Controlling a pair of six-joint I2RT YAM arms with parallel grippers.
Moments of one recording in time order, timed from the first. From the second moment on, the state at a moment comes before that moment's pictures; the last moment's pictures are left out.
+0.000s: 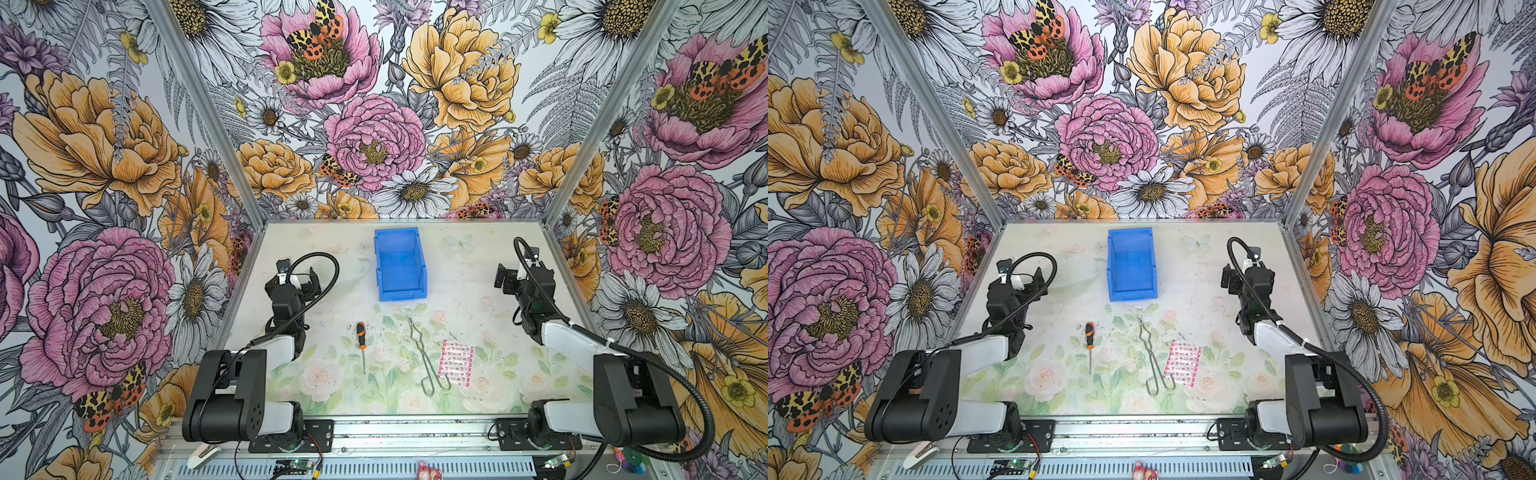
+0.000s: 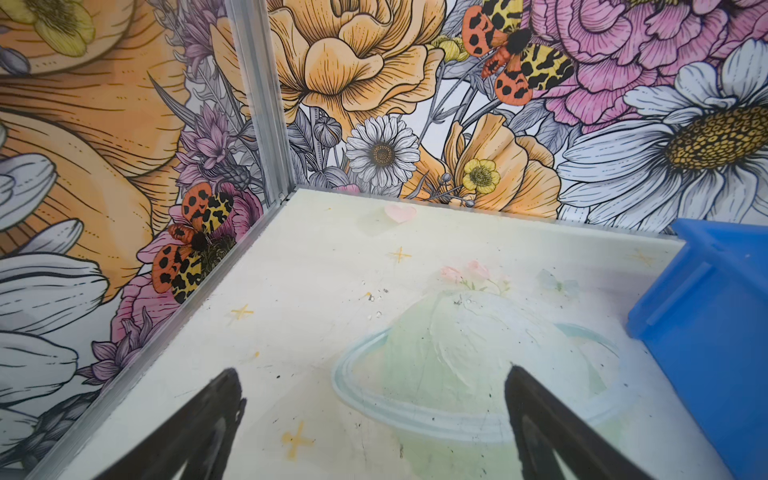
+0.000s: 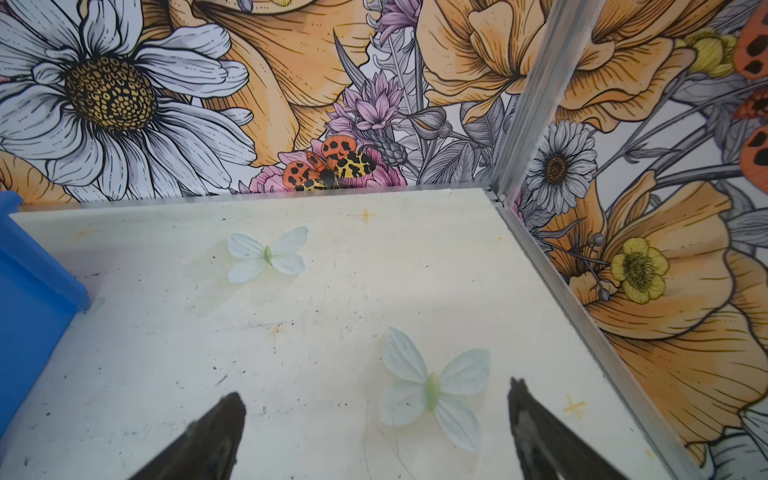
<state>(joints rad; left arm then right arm) -0.02 1.34 0.41 0.75 -0.24 -0.07 0.06 1.29 0.58 0.36 0.19 0.06</state>
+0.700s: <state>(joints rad) -0.16 1.13 0.71 -0.13 0.03 -0.48 0.56 1.15 0.80 -0.22 0.29 0.23</state>
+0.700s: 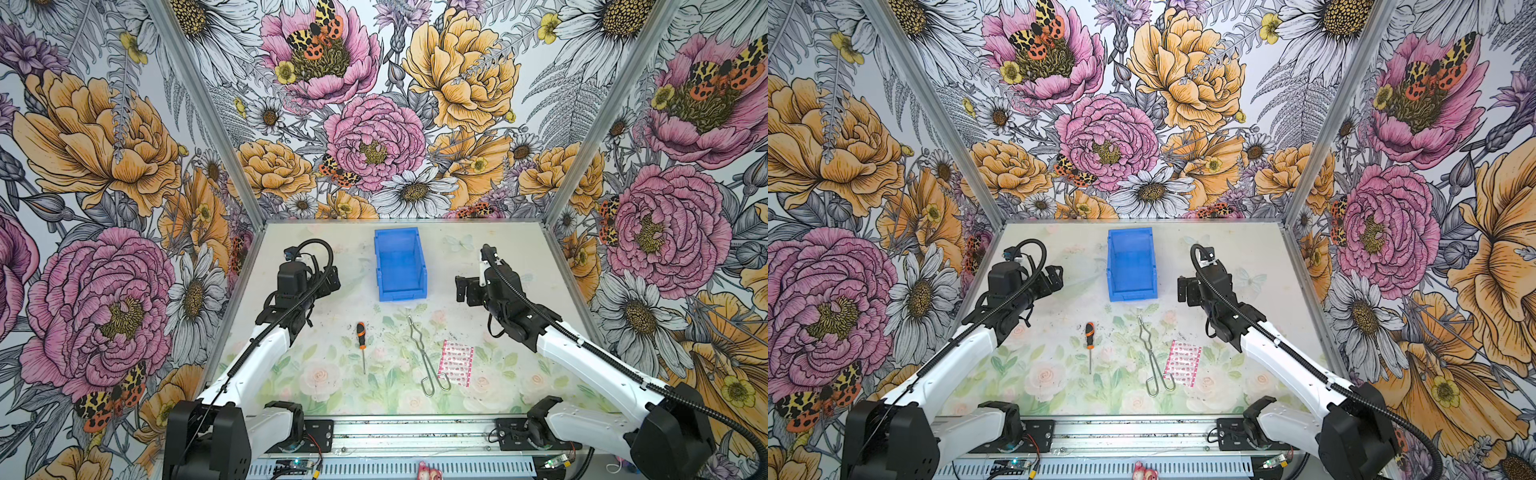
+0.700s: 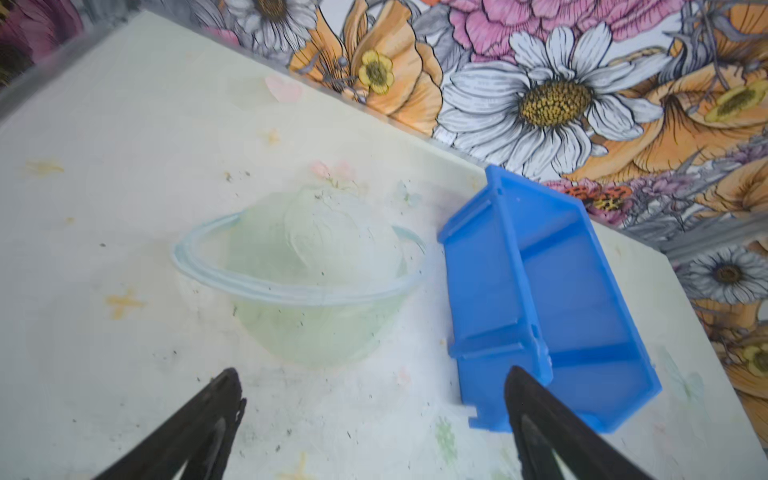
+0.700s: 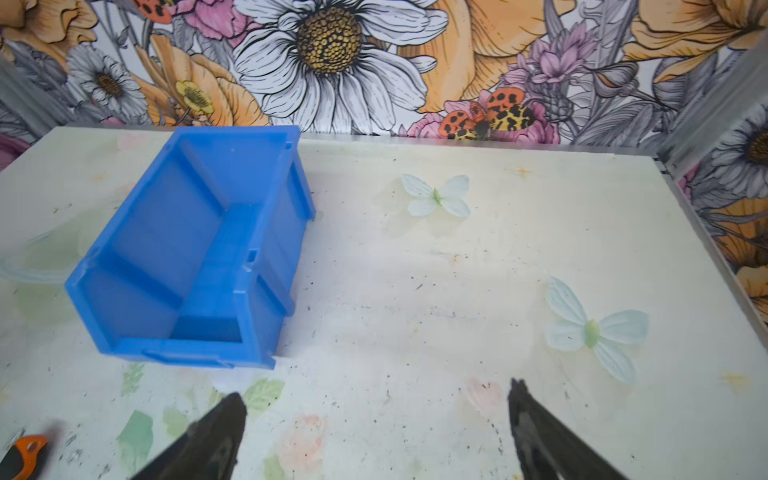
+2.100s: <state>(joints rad) -0.58 1.52 0.83 -0.51 -0.12 -0.77 0.84 1.20 0.81 -0.26 -0.34 -0.27</state>
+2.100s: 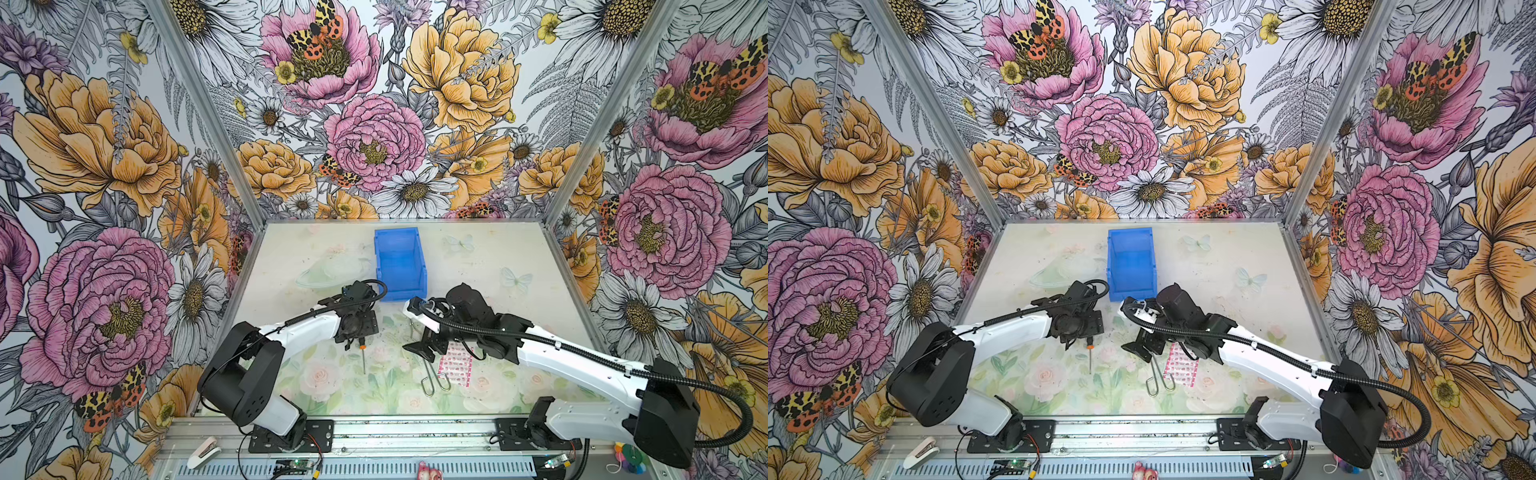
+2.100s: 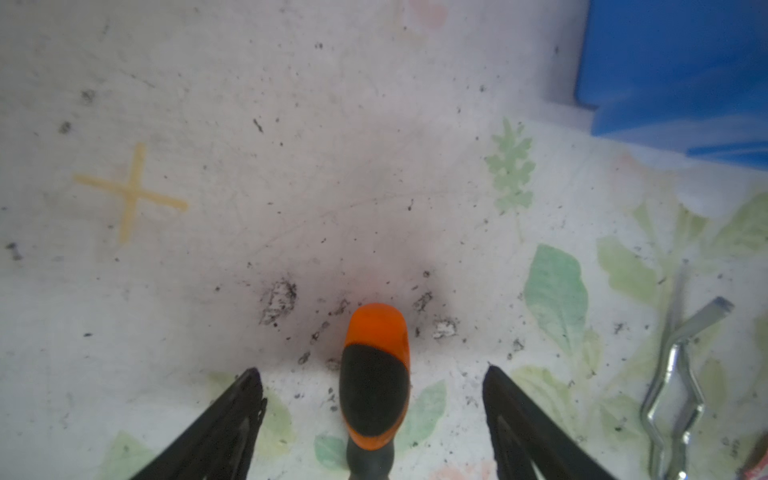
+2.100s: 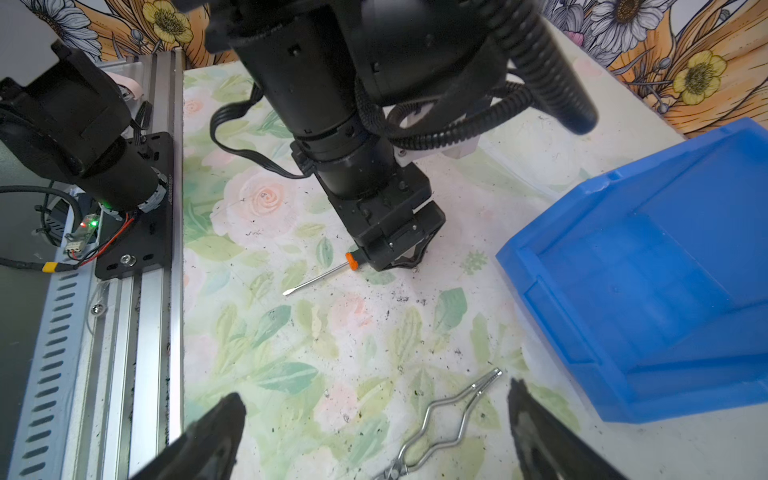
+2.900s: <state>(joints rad) -0.64 1.65 0.92 -0.66 -0.24 -0.79 0.81 1.16 0.77 -0.27 -0.34 -0.24</state>
